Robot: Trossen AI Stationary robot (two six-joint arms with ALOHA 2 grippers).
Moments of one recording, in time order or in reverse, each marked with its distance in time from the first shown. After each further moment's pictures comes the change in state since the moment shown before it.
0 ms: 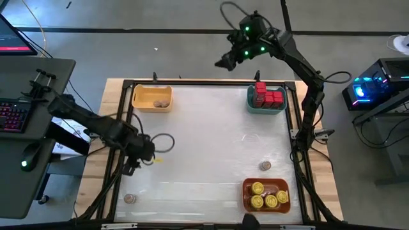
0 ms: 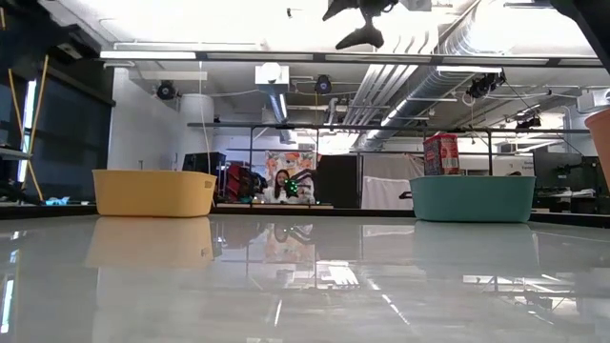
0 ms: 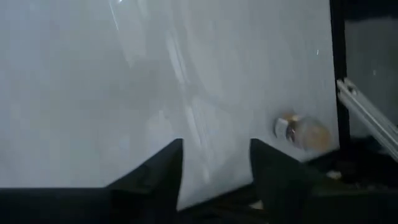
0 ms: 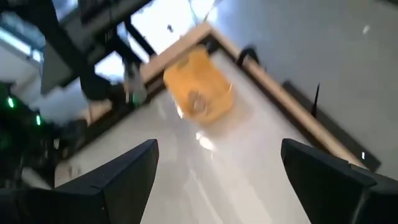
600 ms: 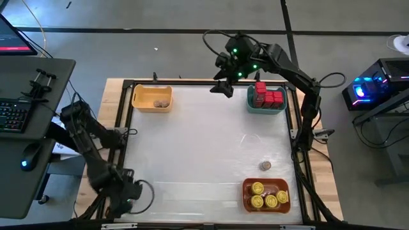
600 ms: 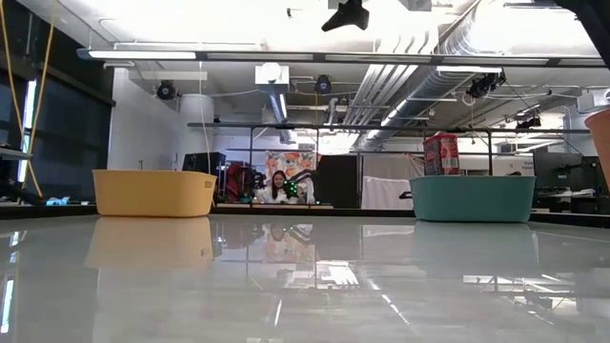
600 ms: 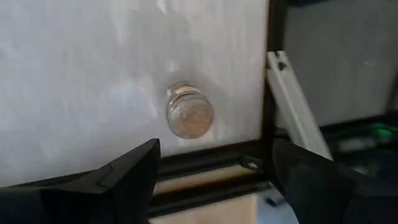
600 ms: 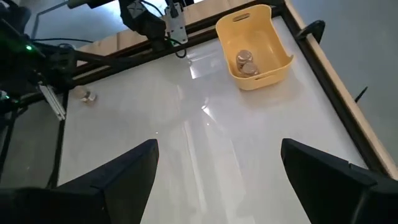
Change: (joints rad) left arm -0.594 0.338 0.164 0.134 -0.033 -0.736; right arm 0.210 0.000 0.000 -0.104 0.041 -0.182
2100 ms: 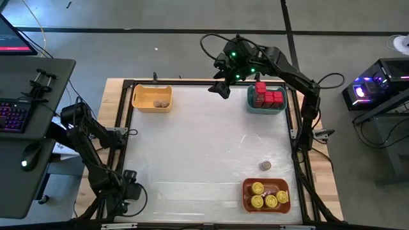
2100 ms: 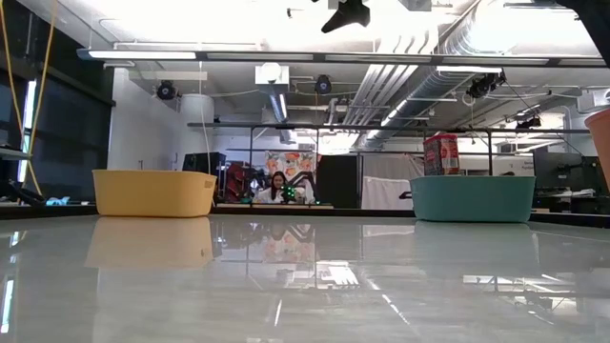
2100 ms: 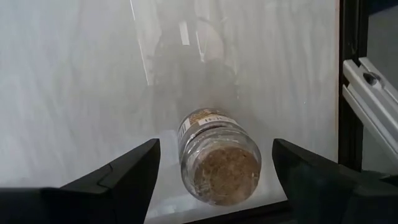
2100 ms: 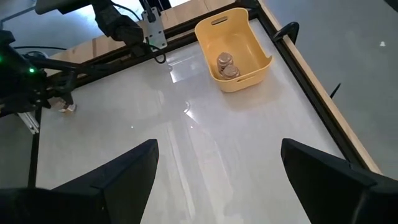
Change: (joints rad) left arm -0.146 0.018 -0.285 0.321 -0.214 -0.048; right arm 0.046 0.000 0.000 0.016 0.128 0.058
